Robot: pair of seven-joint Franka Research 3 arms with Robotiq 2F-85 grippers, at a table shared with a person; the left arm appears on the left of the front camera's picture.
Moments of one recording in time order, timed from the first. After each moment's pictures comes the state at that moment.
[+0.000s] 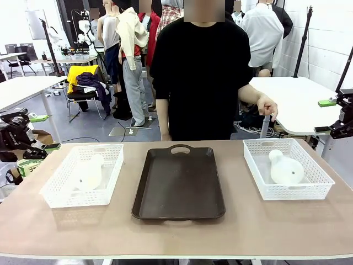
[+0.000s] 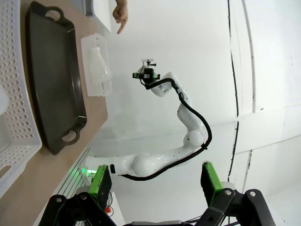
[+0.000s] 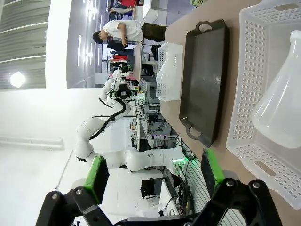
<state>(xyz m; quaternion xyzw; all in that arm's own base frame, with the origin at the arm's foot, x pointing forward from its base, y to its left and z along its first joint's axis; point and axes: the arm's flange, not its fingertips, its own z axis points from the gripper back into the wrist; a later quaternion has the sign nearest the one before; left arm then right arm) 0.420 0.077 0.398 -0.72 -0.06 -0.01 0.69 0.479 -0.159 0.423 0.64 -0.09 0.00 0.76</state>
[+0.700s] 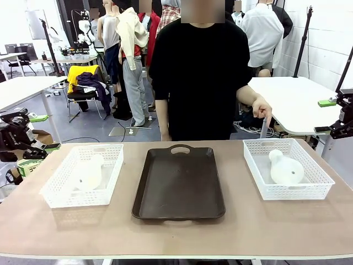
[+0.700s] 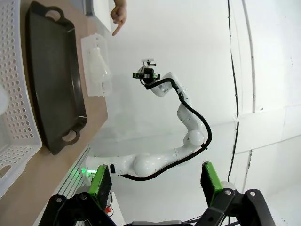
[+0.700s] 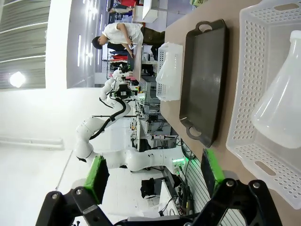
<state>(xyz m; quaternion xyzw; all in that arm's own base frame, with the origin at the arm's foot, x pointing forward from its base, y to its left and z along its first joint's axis) 0.420 0.077 0.398 -0.72 -0.06 -0.01 0.69 0.479 -0.159 0.423 0.64 -0.09 0.00 0.76</state>
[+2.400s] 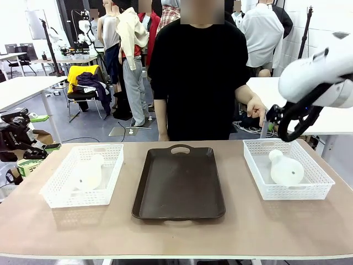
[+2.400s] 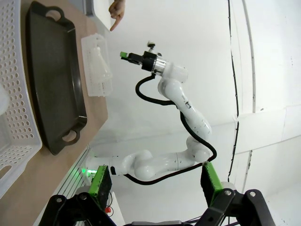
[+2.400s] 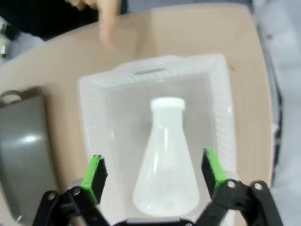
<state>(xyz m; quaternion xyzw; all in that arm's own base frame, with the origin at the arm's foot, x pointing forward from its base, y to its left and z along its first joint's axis) 0.421 0.076 0.398 -0.72 -0.06 -0.01 0.69 0.552 0.020 0.433 0.04 -0.19 -0.06 0.98</state>
